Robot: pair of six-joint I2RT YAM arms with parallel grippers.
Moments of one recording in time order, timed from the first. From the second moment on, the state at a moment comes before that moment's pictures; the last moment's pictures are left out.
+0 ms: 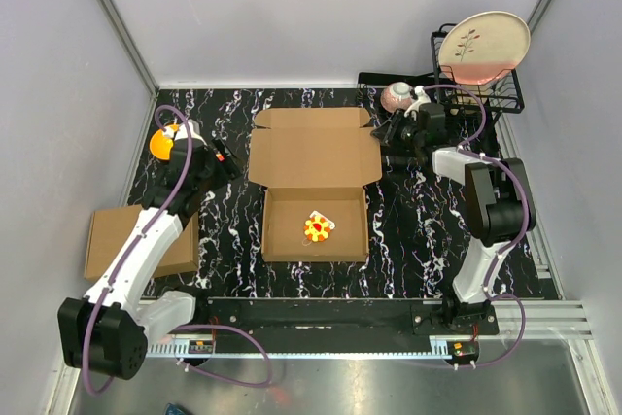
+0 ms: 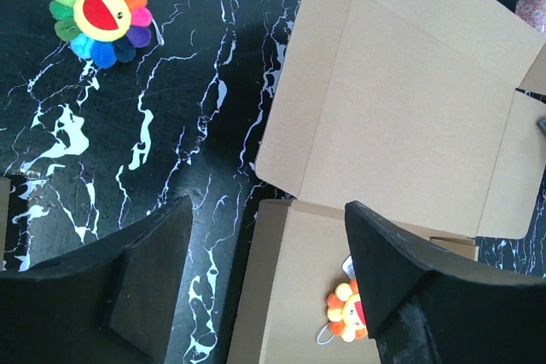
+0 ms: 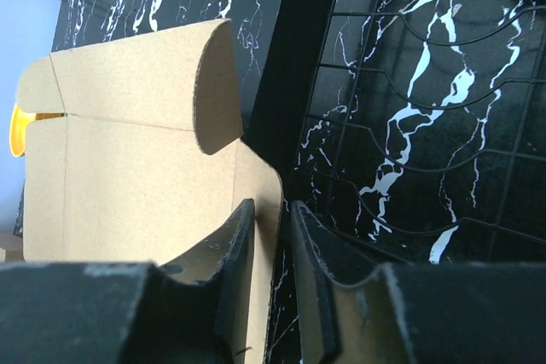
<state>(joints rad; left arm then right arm) -0.20 1.04 0.82 -0.36 -0.05 -0.63 0.15 1.87 1.09 0.35 -0.41 0.53</state>
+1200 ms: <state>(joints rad) -0.02 1.66 1.05 0.05 0.39 -0.53 0.17 1.86 1.06 0.40 -0.41 0.51</state>
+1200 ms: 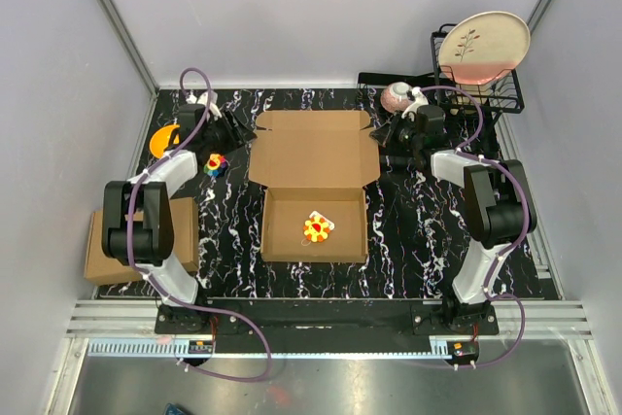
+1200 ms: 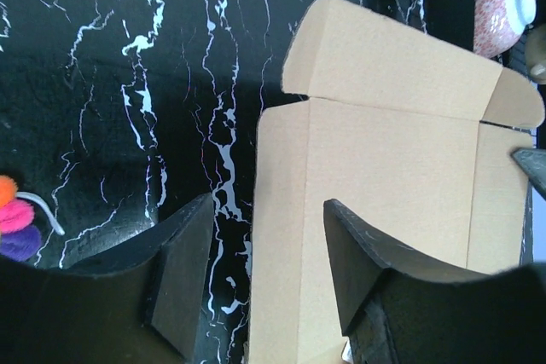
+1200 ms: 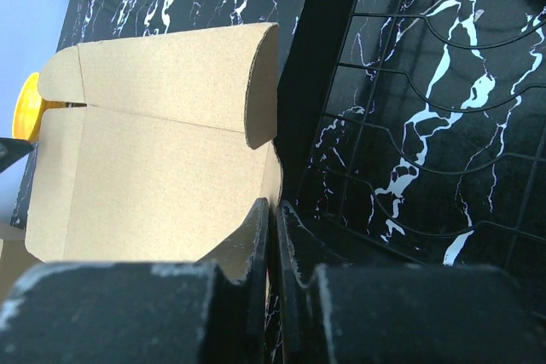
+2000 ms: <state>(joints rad) -0.02 1.84 1.15 0.11 0.48 -0.52 0.17 1.85 1.06 0.40 -0.41 0.51</state>
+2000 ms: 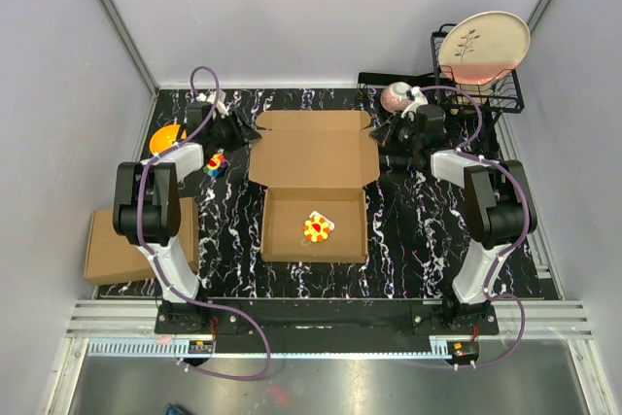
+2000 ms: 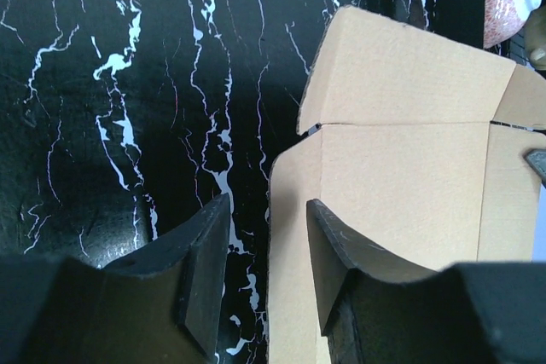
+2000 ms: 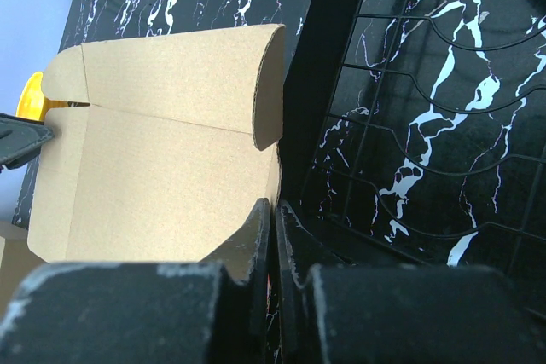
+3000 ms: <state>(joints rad) -0.05 1.87 1.18 0.14 0.53 -0.52 0.18 1.83 1.06 0.38 -0.41 0.50</state>
